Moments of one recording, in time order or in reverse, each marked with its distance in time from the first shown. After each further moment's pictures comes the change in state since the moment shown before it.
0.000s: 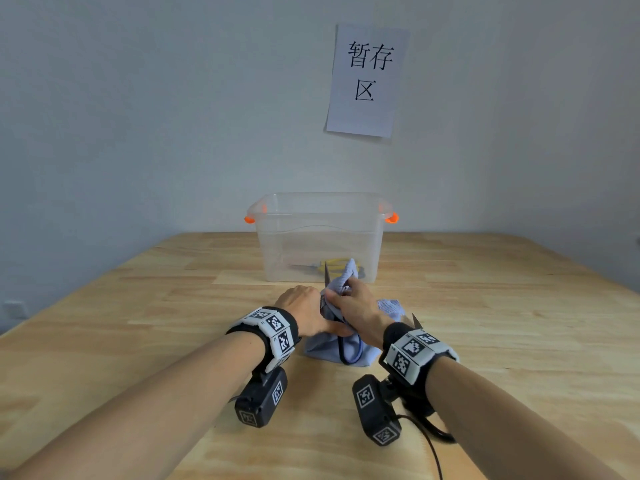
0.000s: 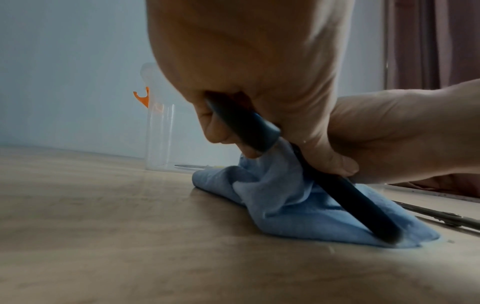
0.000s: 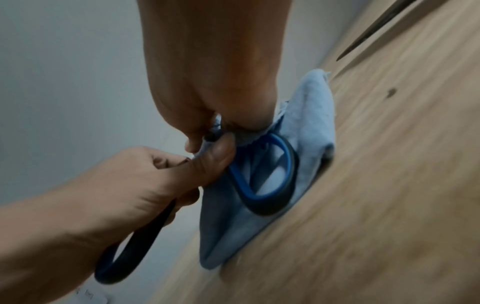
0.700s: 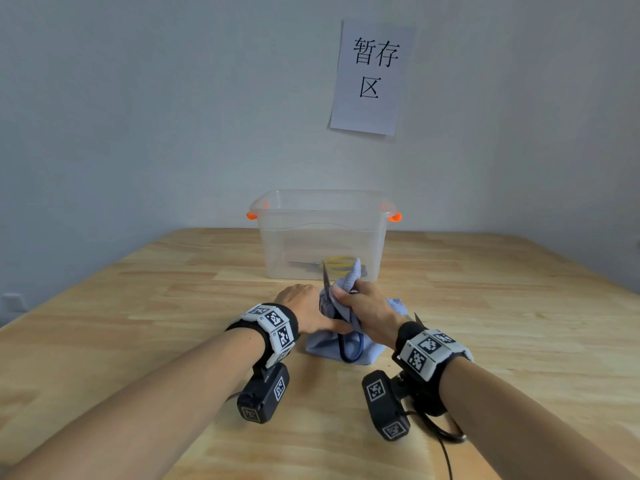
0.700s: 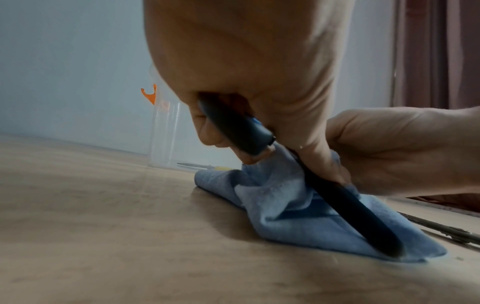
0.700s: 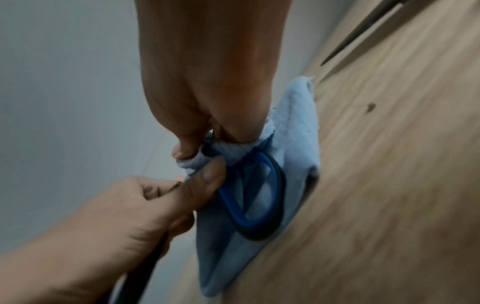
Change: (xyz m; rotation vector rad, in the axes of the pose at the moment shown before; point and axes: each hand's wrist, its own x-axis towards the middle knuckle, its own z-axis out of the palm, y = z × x) left_hand -0.004 -0.004 -0.004 -0.019 -0.021 -0.040; right_hand -0.007 -0.003 -0.012 0.138 -0.113 0.037
